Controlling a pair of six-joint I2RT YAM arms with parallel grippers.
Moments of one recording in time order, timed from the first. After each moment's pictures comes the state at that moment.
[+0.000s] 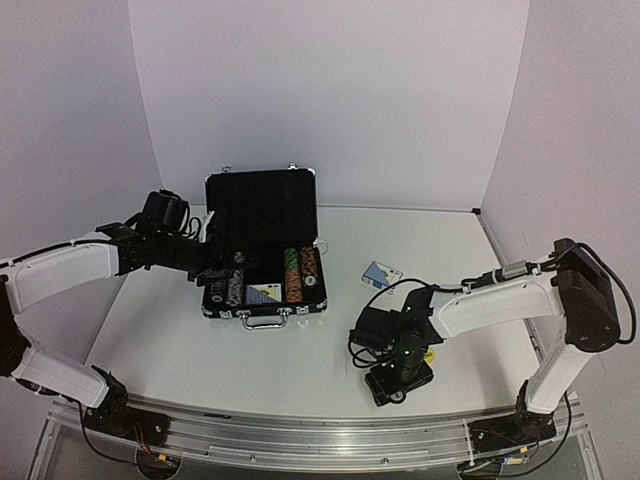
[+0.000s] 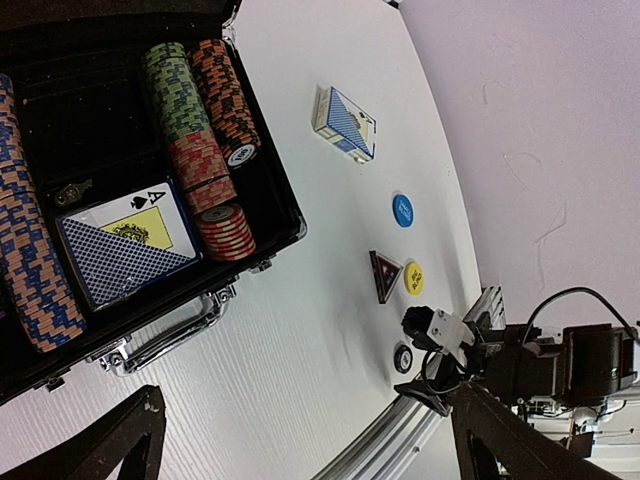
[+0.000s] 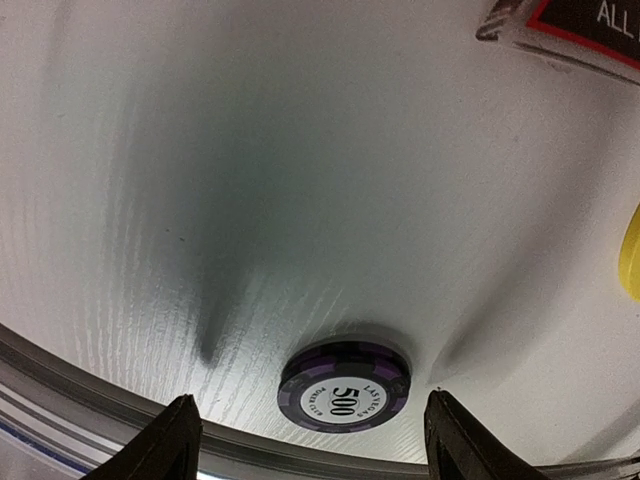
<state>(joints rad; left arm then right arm) -0.51 1.29 0.92 -0.33 0.54 -0.58 1.12 1.73 1.01 -0.88 -0.05 0.68</state>
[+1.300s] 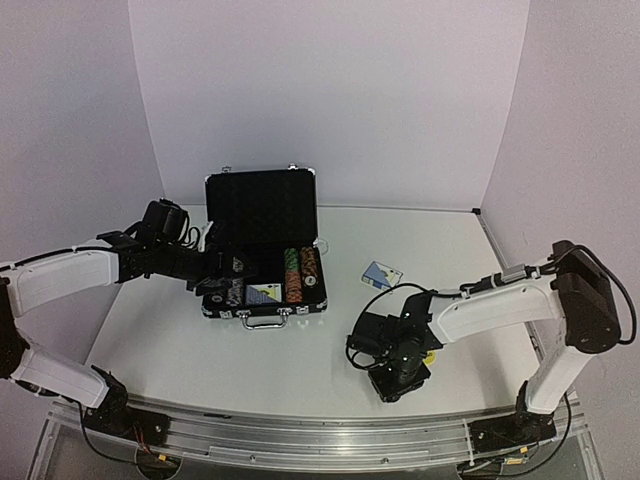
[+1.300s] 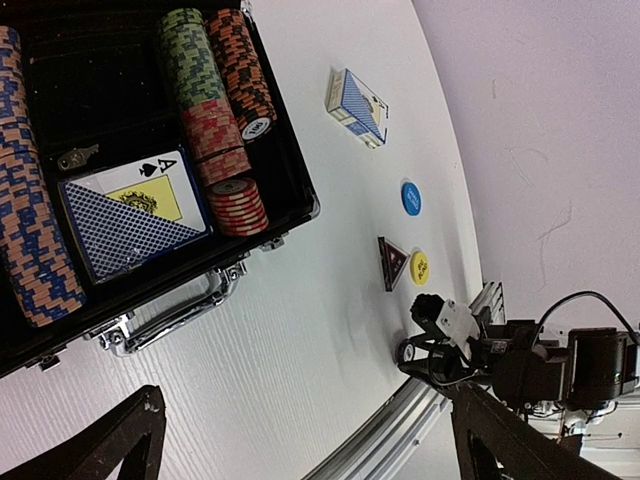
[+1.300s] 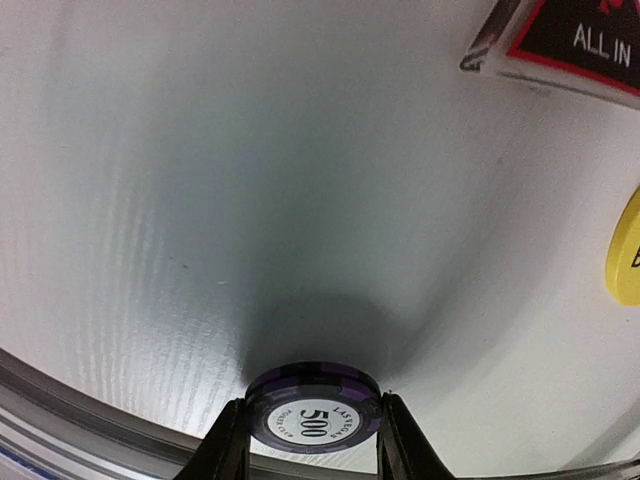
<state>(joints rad) -0.51 1.27 0.85 -0.30 0.56 -0.61 1.15 1.74 1.00 -0.85 0.02 0.73</state>
